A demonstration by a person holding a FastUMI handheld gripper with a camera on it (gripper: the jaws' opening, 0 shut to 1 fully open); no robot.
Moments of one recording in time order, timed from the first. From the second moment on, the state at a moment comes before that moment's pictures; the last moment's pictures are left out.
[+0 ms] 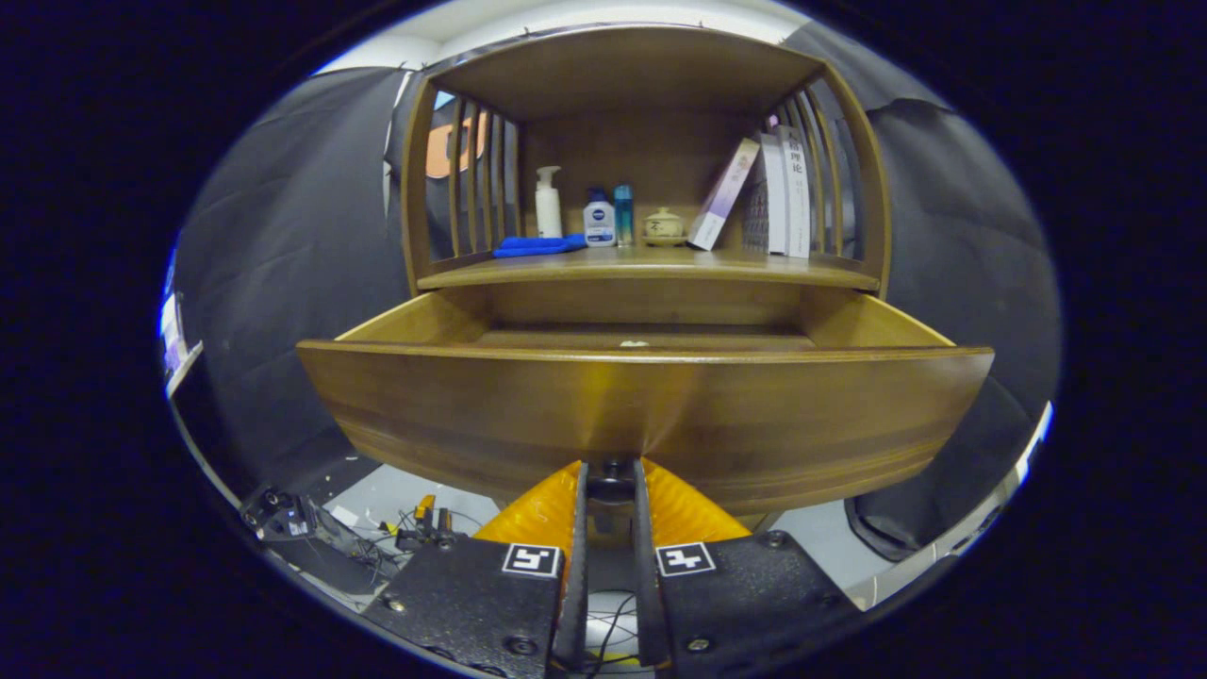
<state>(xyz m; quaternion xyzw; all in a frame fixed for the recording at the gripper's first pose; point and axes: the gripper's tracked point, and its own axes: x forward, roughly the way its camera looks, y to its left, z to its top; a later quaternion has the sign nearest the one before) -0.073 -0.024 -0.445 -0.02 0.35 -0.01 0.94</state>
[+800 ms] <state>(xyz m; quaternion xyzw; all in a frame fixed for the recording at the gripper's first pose) -0.093 0.008 -0.390 -0.04 0.37 0.04 0.93</state>
